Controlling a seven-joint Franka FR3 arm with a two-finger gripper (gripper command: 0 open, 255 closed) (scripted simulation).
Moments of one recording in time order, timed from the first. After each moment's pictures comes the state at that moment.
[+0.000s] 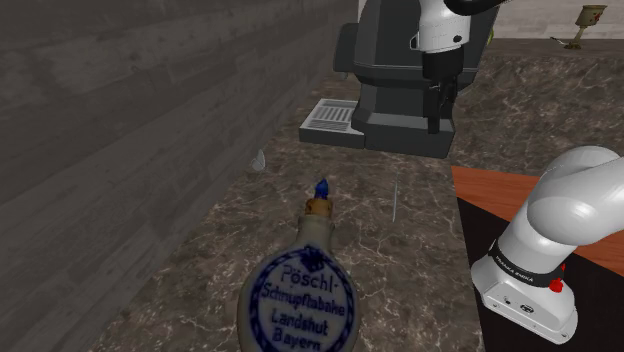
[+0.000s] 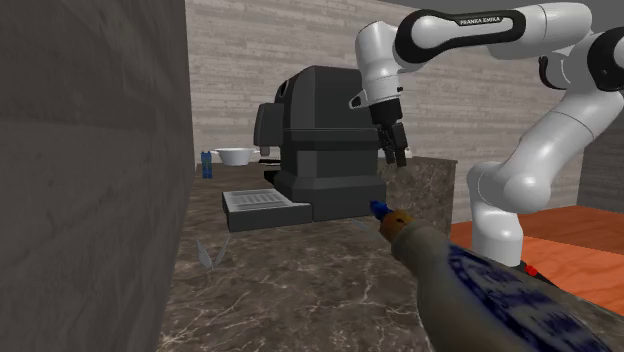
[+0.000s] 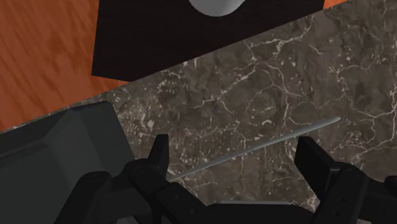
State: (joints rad) arm -0.01 -0.74 0.06 -2.42 0.04 1.45 -0.13
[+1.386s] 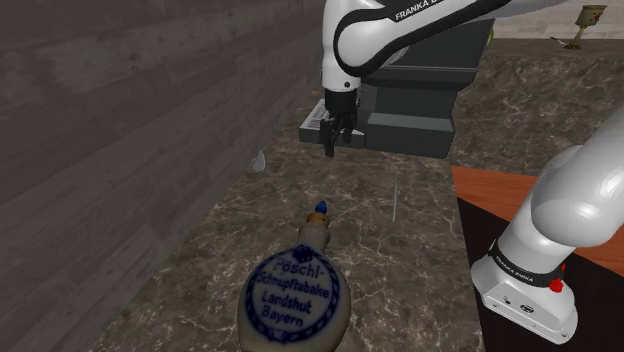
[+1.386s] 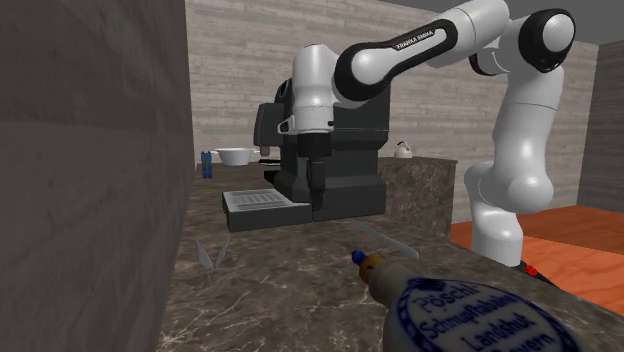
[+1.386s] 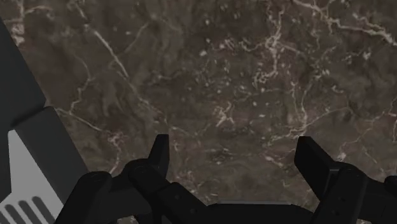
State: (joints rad) arm 0.06 -0.21 0.23 -2.23 0.14 2.00 0.00
